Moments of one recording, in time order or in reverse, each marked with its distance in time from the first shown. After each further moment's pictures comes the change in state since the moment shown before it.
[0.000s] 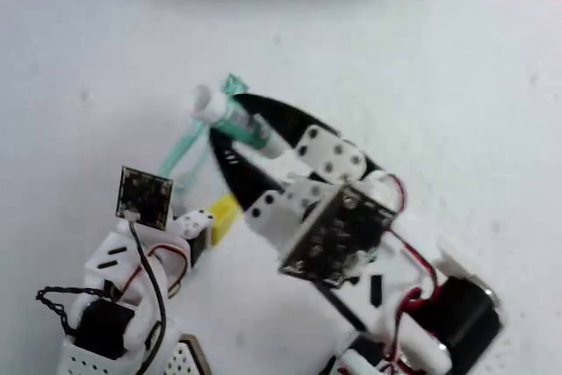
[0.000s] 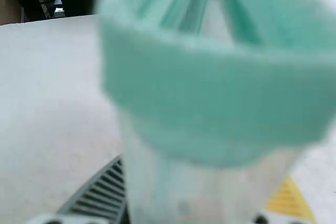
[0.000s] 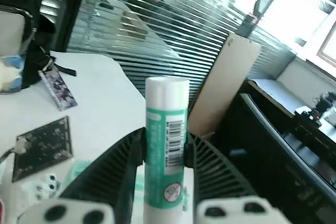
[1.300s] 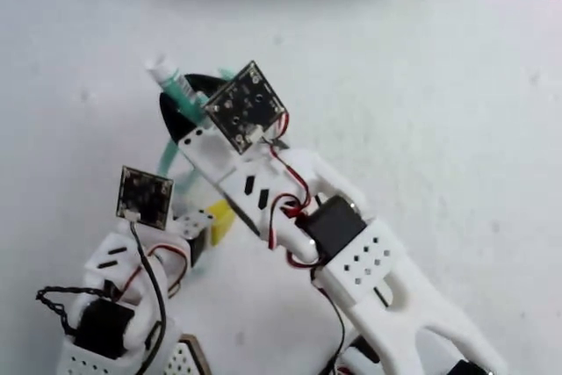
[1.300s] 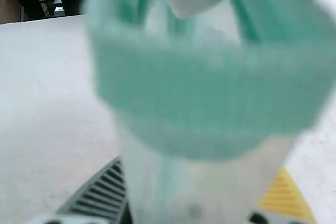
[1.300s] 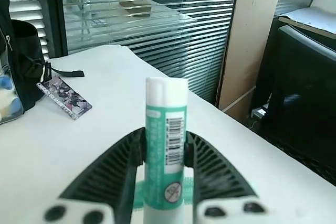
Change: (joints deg) left arm 0.0 0.0 0.0 0.0 0.0; right arm 4.7 16.4 20.7 -28.6 -19.5
